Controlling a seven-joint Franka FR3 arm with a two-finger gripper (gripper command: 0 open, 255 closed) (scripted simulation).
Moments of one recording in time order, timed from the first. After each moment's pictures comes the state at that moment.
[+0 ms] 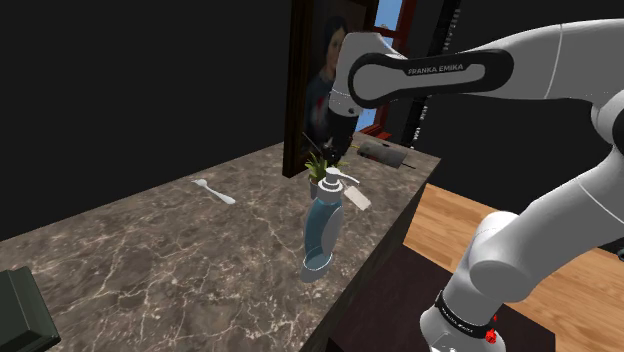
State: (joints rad) arm 0.06 -0.42 0.07 -2.25 0.03 1.89 0.04
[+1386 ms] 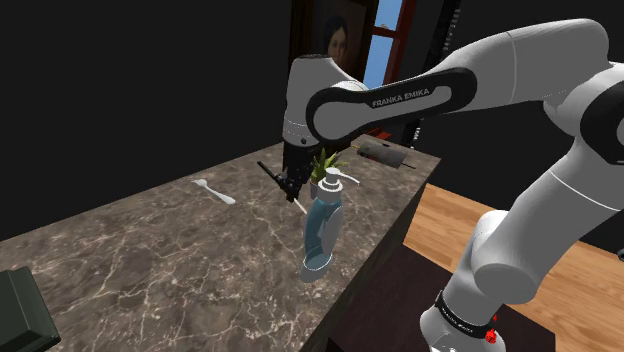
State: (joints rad) arm 0.15 -0.23 0.26 -2.20 0.04 2.03 0.30
